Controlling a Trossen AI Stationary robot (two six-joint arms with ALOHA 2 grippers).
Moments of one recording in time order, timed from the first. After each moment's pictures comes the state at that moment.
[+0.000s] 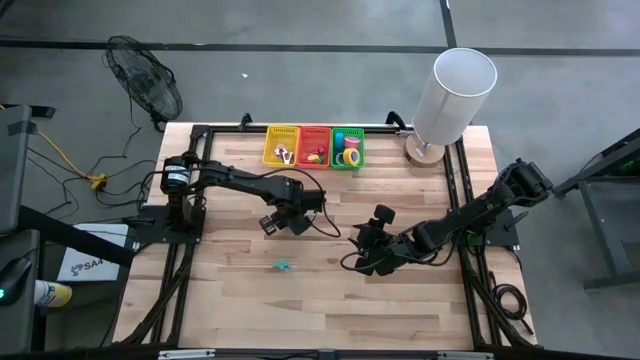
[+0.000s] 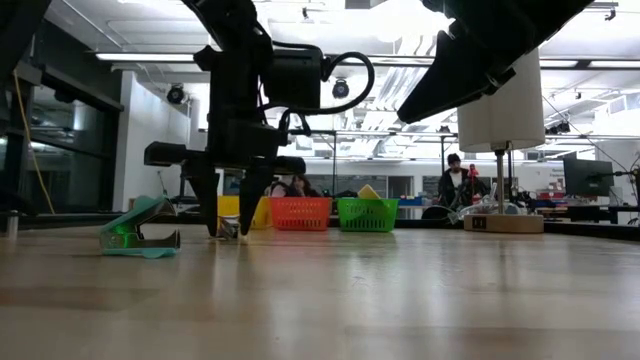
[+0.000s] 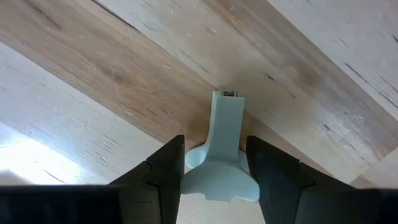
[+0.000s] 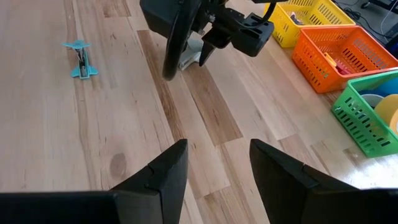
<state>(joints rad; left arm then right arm) 0.06 1.90 1.25 -0.83 -0.04 1.00 0.44 1.54 0.90 -0.22 0.72 0.48</state>
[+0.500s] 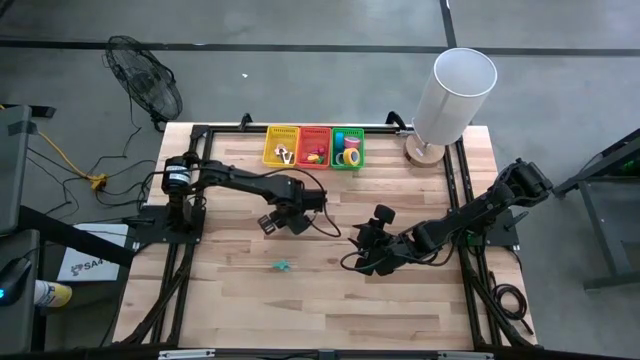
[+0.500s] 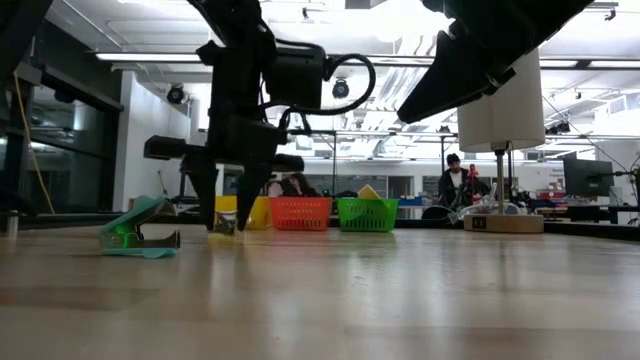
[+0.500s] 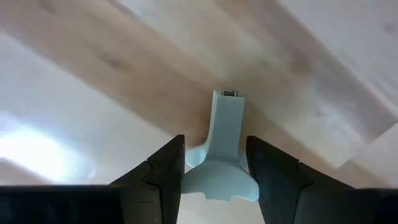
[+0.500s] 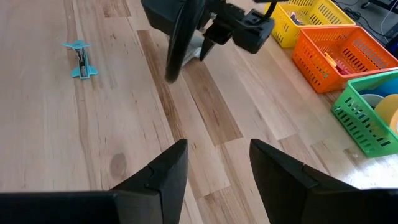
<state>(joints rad) 0.06 1.90 1.28 -0.90 -0.05 0.99 0.44 1.54 0.90 -0.22 0.72 0.48</state>
